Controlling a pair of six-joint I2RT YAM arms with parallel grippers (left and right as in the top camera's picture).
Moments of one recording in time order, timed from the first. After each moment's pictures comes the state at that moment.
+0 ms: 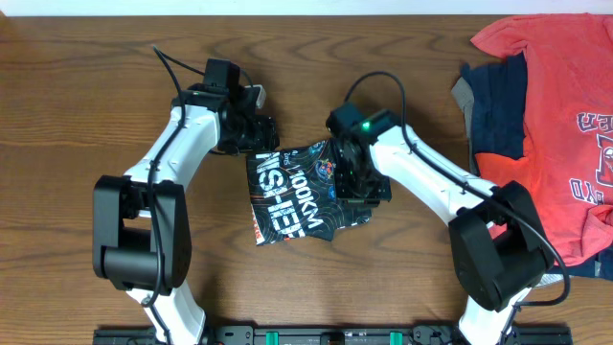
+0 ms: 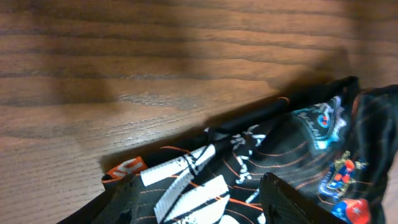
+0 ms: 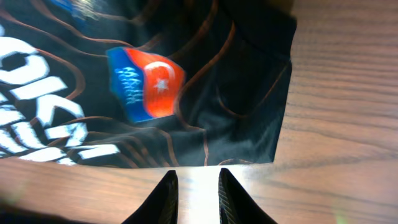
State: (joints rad) left arm -0.15 1.91 1.34 -0.73 0.36 -0.12; right arm 0.58 1.93 1.38 -1.11 -0.20 0.55
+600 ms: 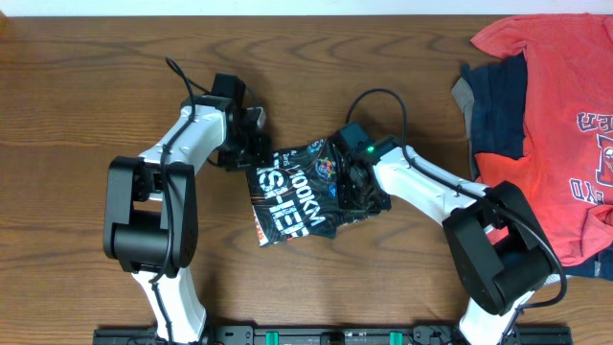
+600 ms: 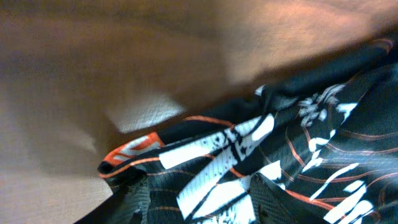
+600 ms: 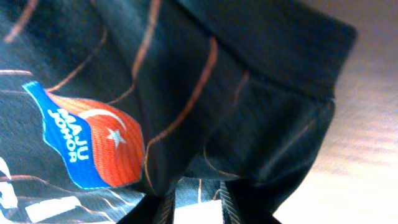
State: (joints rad) left arm -0.15 2.01 1.33 -0.84 0.32 -0.12; right arm 0.58 1.91 1.17 -0.81 -0.15 0.55
